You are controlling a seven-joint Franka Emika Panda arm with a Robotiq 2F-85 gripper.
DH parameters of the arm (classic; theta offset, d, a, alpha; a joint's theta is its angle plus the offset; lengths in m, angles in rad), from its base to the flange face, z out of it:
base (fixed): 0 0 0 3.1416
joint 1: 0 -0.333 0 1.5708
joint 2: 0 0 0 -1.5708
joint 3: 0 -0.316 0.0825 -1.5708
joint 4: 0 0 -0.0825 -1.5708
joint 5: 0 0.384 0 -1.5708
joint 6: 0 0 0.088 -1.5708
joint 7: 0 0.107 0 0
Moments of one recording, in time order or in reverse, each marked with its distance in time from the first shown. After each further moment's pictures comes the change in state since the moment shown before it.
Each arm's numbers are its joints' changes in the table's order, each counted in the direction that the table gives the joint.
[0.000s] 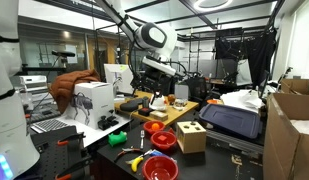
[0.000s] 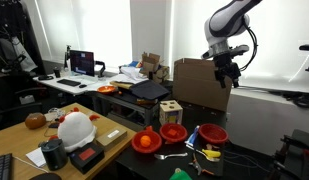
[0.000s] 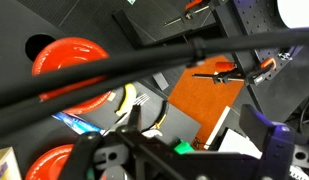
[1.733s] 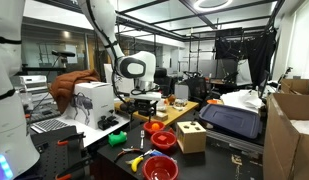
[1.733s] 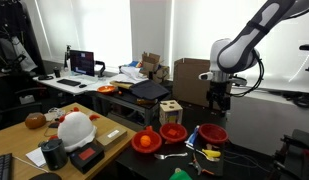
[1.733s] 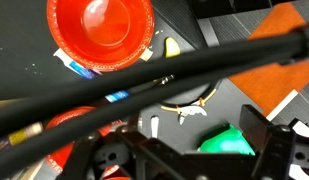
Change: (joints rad) arm -0.001 0.068 -0.094 -0.335 0.046 -0.743 0.026
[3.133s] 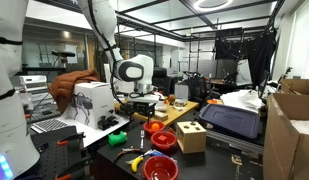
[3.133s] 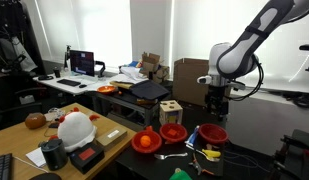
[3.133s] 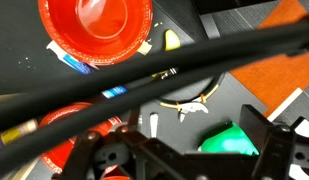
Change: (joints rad) arm 0.002 0.032 -0.027 -0.009 -0.008 -0.056 0.032
